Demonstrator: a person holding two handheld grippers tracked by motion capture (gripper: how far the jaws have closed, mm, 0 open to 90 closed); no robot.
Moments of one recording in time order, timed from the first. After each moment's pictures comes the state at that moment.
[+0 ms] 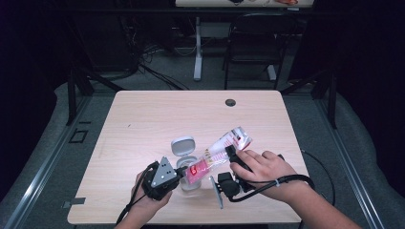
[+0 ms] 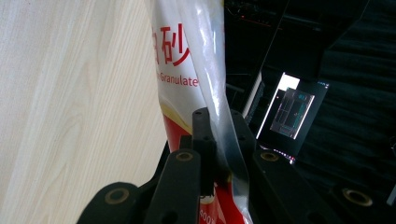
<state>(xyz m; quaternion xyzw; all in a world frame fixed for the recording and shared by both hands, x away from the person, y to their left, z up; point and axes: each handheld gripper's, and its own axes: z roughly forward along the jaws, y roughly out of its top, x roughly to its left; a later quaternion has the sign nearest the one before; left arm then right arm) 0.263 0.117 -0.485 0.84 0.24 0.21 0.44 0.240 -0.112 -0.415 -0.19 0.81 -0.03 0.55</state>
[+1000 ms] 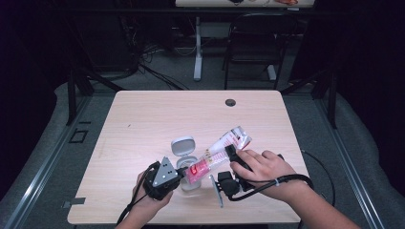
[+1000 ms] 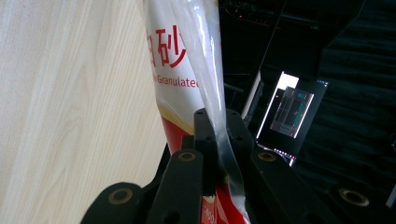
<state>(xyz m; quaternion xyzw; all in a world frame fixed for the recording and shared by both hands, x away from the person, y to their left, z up) 0.265 0.116 -0.488 0.84 0.24 0.20 0.44 0.242 -0.112 -0.417 -0.18 0.81 -0.02 0.56</state>
